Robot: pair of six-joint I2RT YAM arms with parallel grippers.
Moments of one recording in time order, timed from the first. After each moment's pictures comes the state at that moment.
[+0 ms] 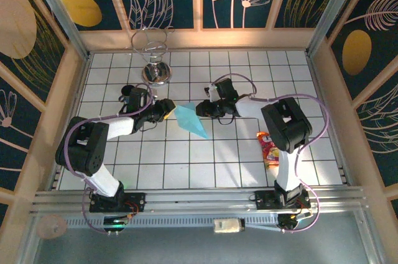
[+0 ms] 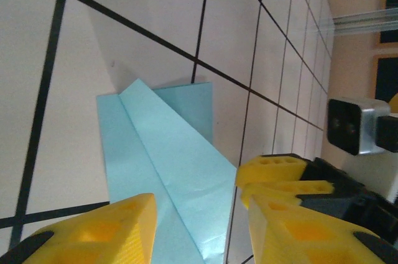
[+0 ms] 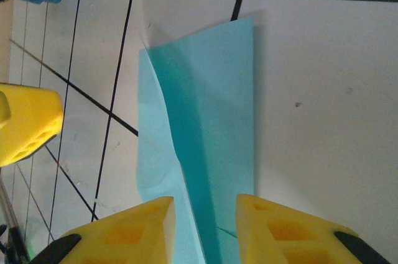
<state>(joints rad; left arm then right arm) -0.27 1.66 0.71 0.29 0.55 -0.98 0.55 1.96 1.14 -0.05 -0.58 0.49</state>
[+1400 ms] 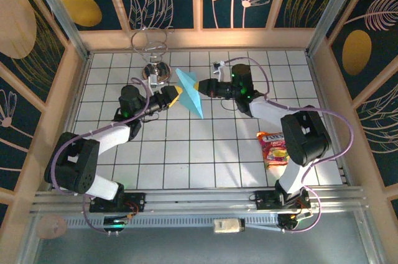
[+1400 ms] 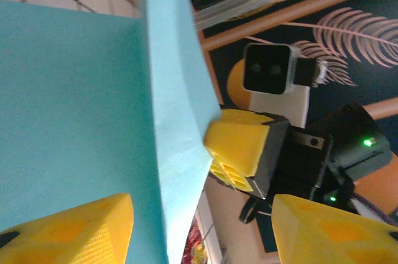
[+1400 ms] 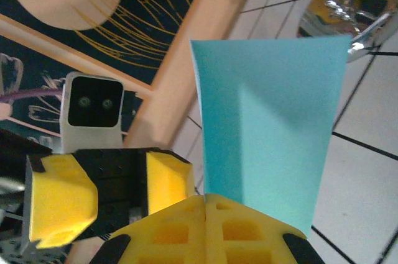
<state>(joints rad) -0.33 1.48 0.63 0.76 0.70 -1.15 0.48 1.74 1.04 0.46 -0.79 0.79</state>
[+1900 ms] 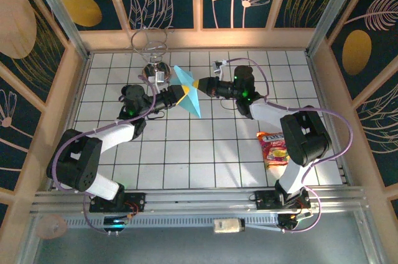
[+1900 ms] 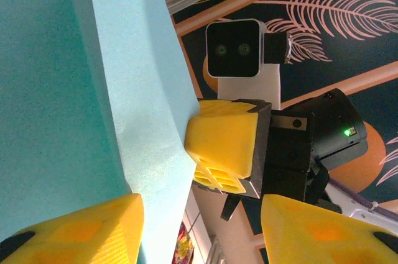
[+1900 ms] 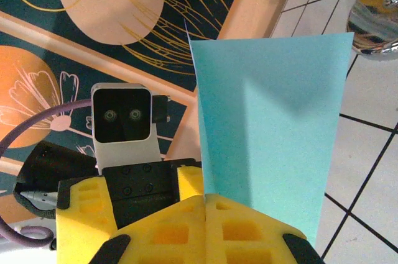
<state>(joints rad) -0.39 1.51 0.68 0.79 0.72 -1.14 0.48 1.74 1.01 0.63 -0.85 0.99</state>
